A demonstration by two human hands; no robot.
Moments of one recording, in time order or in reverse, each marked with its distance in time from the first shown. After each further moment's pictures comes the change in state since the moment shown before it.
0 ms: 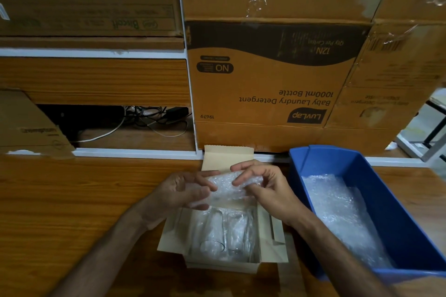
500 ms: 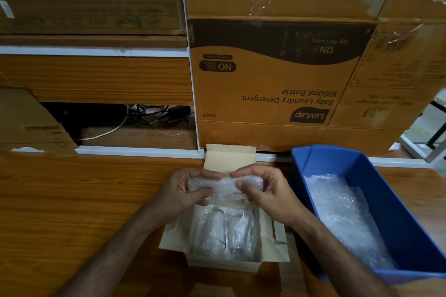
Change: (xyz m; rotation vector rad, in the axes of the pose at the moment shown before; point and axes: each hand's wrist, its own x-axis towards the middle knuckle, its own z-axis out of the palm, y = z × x) left_hand 0.008 -0.012 0.007 0.144 0.194 0.106; right_hand -0.002 0.005 0.002 0.036 -0.024 0.035
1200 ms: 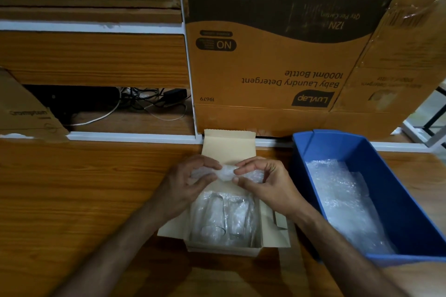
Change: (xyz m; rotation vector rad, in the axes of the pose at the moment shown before) left_hand 0.009 -0.035 0.004 0.376 0.090 0.198; right_hand 0.000 0.023 0.001 -0.098 0.108 0.033
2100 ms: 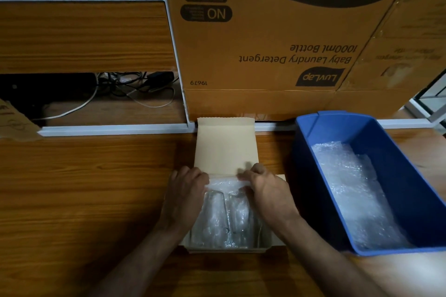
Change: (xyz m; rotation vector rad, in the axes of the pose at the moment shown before) left_hand 0.003 -0.070 0.048 0.813 -0.039 -0.045; right_hand 0.002 0.039 0.028 -1.102 -0.047 0.199
